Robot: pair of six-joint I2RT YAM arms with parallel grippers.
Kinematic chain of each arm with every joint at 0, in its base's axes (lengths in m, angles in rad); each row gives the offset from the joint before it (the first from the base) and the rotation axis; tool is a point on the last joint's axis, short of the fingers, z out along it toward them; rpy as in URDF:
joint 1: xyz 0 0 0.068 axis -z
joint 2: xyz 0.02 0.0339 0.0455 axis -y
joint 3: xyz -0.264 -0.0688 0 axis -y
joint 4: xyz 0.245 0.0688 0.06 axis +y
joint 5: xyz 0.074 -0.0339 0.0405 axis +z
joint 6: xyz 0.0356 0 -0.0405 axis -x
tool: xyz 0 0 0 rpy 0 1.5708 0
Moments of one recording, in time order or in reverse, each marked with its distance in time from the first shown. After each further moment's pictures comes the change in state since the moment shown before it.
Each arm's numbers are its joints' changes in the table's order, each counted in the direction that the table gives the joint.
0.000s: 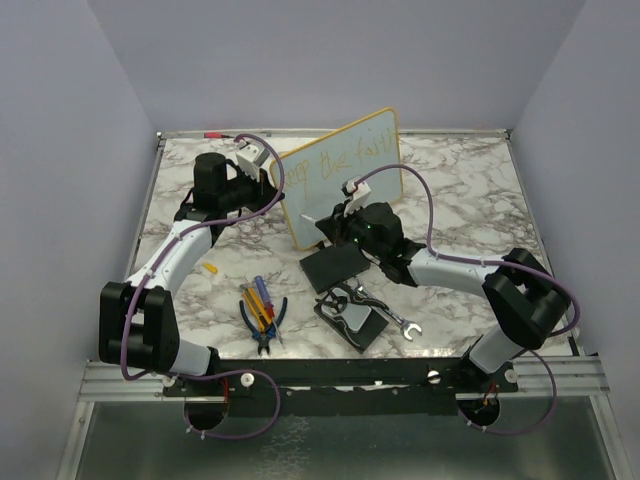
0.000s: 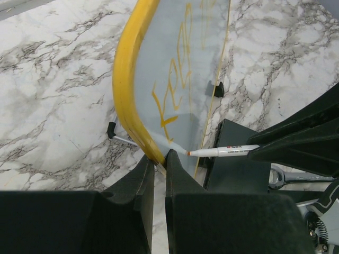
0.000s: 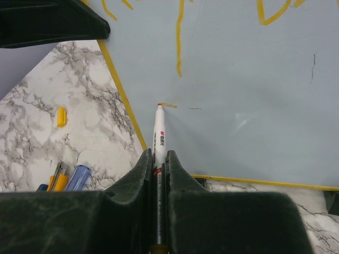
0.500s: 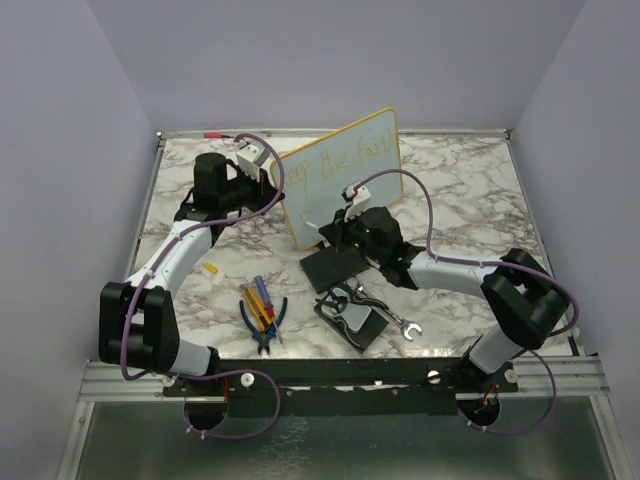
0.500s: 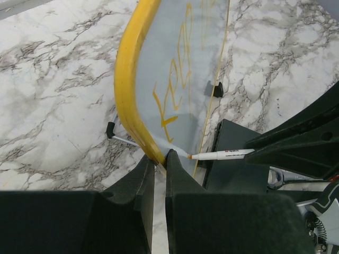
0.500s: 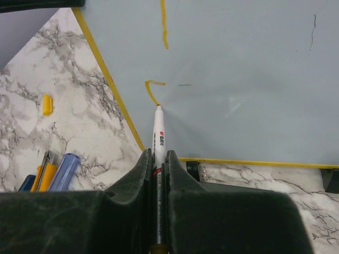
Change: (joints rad) left arm 0.000 0.000 0.000 0.000 -0.001 0.003; right arm -0.005 0.000 -0.030 0.027 -0.028 -0.002
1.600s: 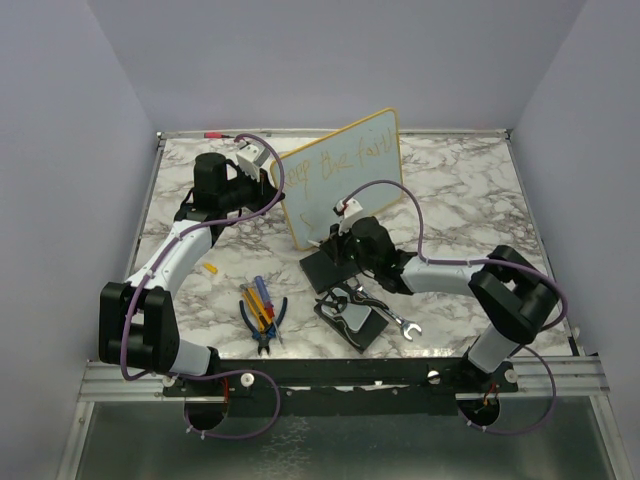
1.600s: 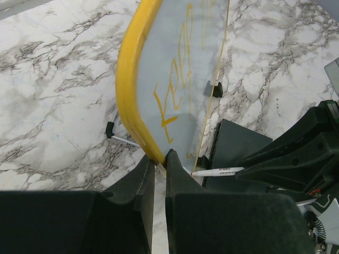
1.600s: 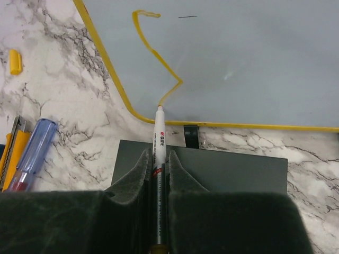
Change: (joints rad) left arm 0.000 0.000 0.000 0.000 -0.001 0.000; right arm -0.041 -0.050 -0.025 0.053 -0.037 0.014
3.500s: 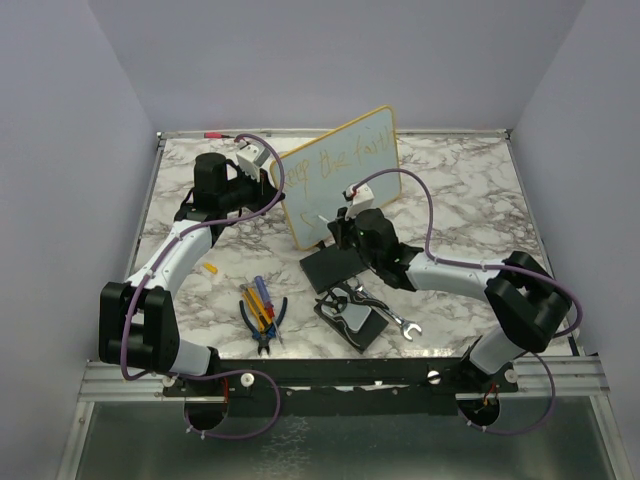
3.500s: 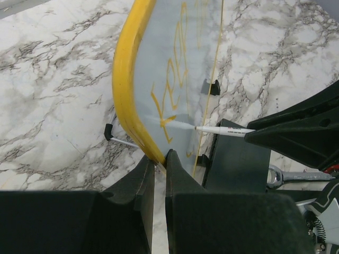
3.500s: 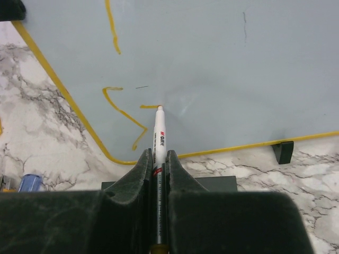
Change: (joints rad) left arm 0.000 0.000 0.000 0.000 -0.003 0.000; right arm -0.007 0.066 0.052 0.032 -0.208 0.006
